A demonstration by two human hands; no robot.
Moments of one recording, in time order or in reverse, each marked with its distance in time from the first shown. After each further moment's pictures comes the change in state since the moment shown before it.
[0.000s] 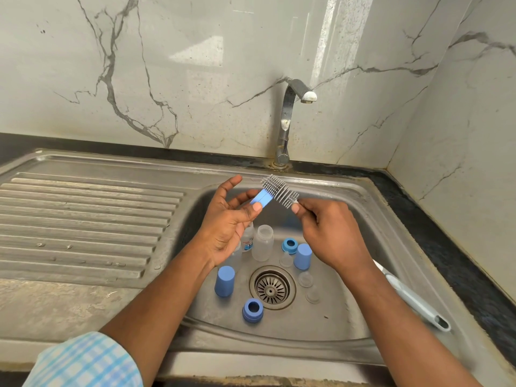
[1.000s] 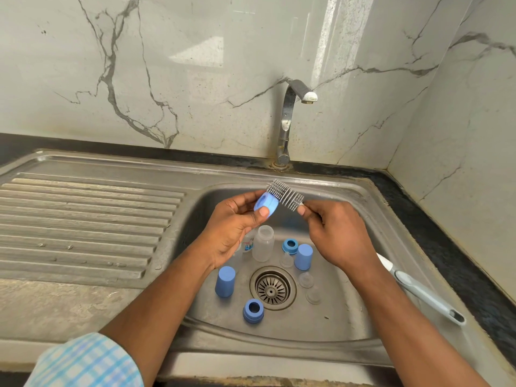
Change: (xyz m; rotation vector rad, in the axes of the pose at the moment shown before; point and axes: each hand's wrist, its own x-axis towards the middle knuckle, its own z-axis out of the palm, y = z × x) left_hand -0.002 -0.006 0.001 0.204 -0.105 -0.021; right_hand 0.000 0.009 -0.003 -0.041 -0.011 -0.006
